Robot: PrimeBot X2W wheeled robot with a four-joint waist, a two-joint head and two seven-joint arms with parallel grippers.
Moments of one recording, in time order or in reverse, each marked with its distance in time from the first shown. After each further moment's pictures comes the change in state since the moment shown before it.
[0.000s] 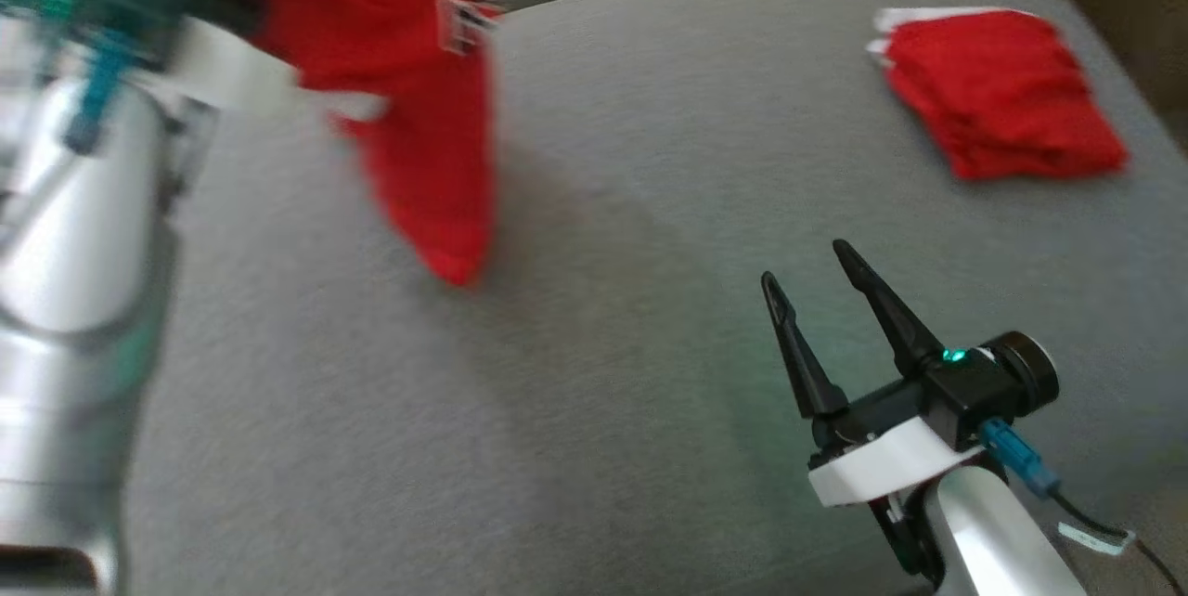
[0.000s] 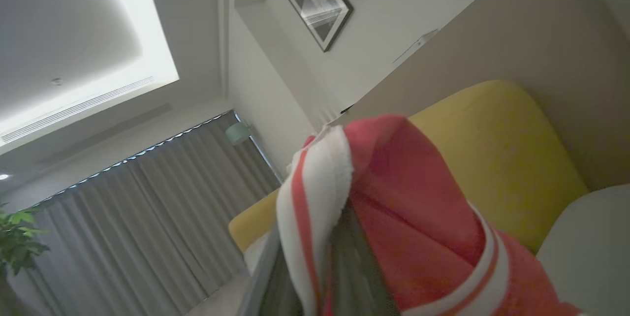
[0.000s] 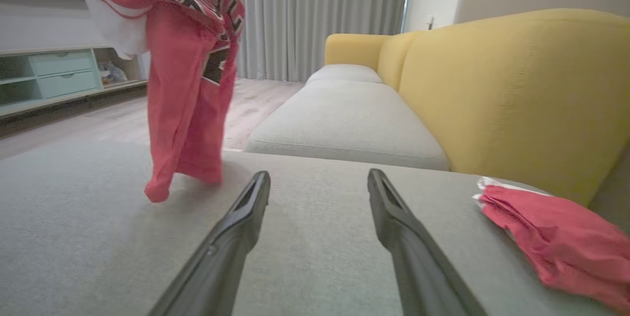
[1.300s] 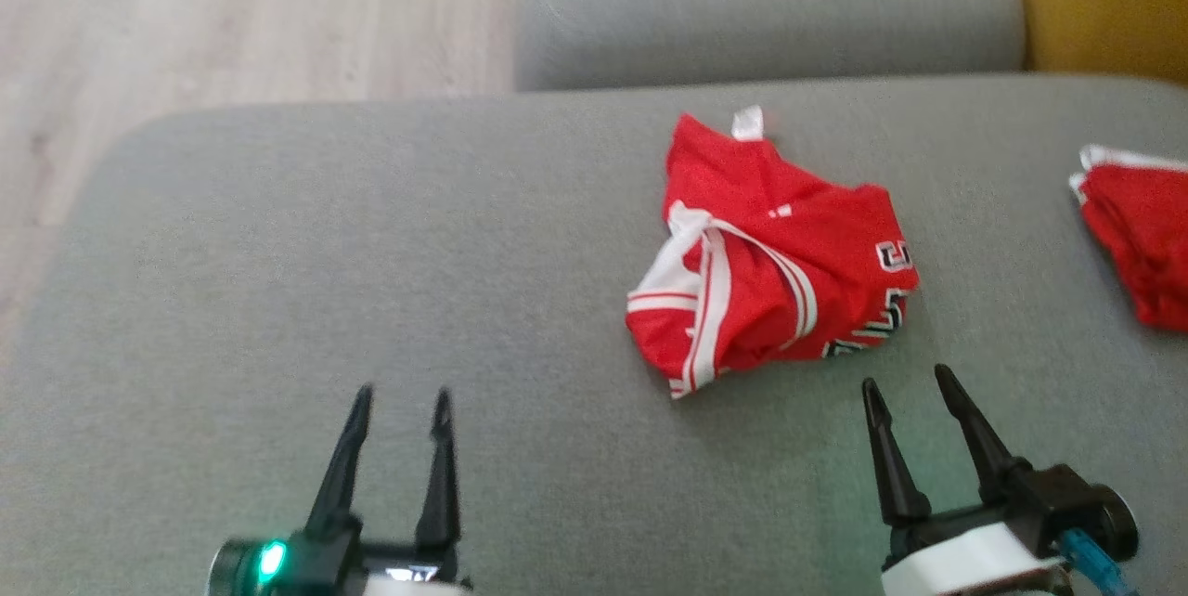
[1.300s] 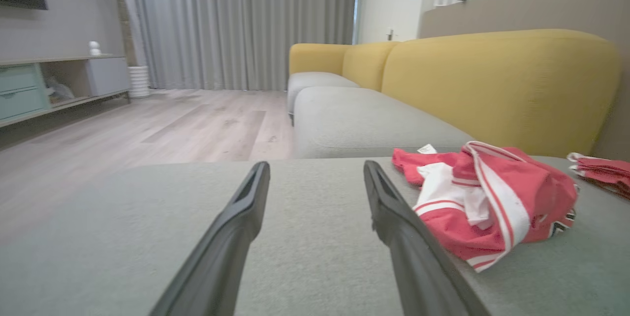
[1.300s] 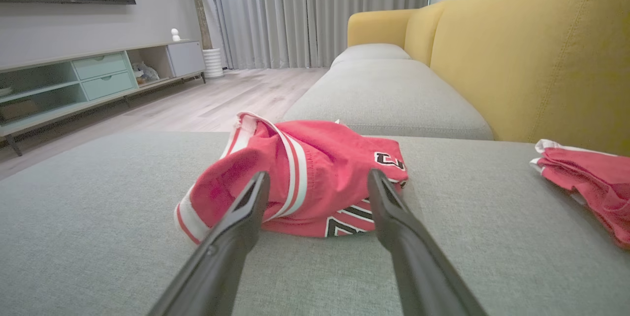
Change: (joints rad) left arm 0.978 -0.291 0.043 -0.250 -0.173 0.195 -0.110; right arm 0.242 0.041 -0.193 -0.019 0.026 0.000 0.001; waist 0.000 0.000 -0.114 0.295
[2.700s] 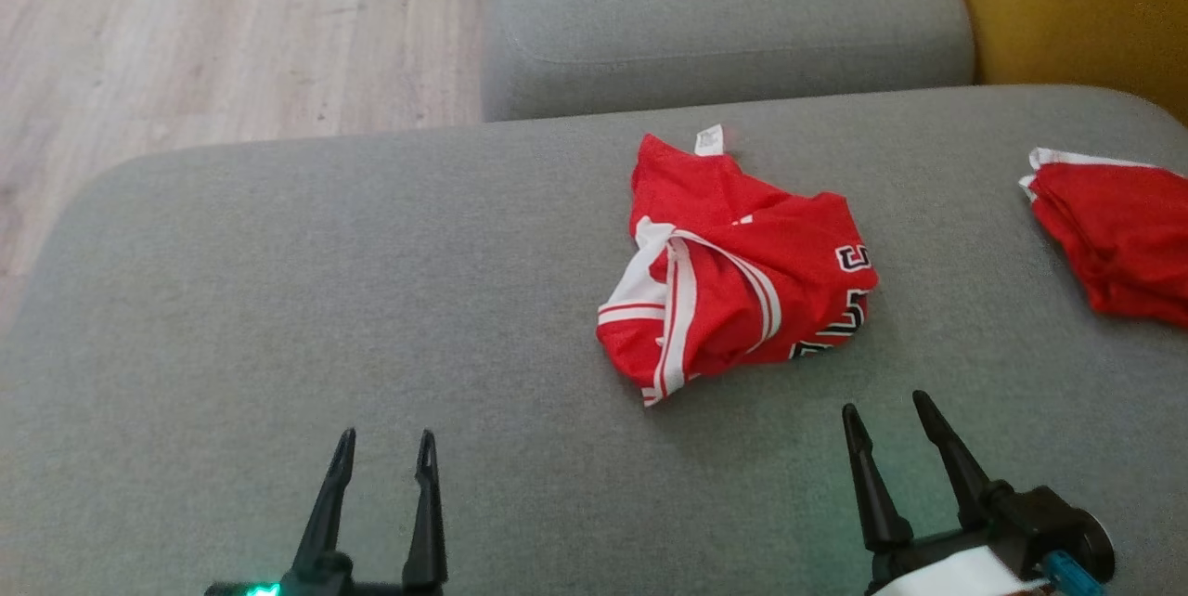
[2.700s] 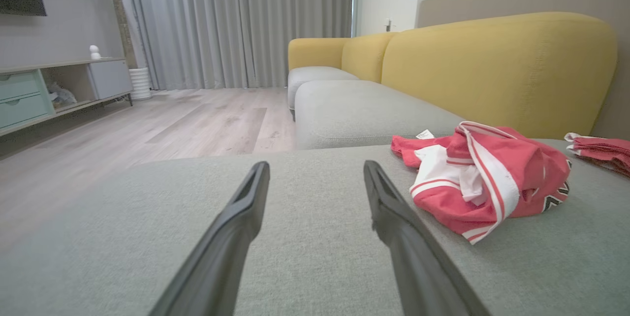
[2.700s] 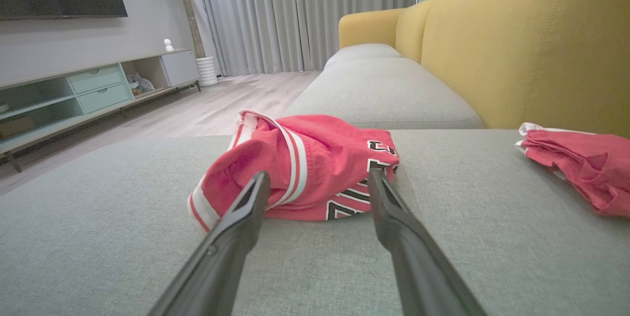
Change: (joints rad) left arm 0.111 0.001 0.048 -0.035 0.043 0.013 0.000; right arm 0.042 0.011 0.030 -0.001 0.026 0.000 0.000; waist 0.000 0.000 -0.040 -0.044
